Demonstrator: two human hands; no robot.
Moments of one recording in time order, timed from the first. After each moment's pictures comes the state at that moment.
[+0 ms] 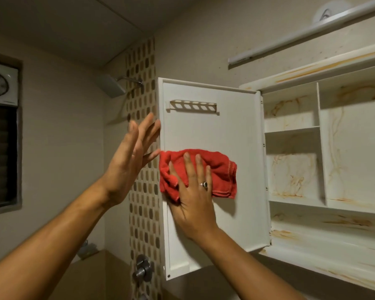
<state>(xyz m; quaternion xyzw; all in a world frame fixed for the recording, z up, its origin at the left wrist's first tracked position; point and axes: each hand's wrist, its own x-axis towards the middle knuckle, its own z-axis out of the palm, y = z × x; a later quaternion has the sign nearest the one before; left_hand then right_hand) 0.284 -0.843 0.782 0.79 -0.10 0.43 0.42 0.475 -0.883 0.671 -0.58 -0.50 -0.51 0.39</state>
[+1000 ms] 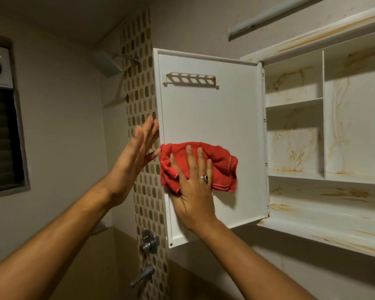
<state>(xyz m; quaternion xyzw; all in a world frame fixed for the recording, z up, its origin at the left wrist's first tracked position) 0.280 -0.851 0.737 0.82 -0.06 0.40 0.40 0.468 -0.885 0.630 -0.60 -0.50 -0.49 0.40</state>
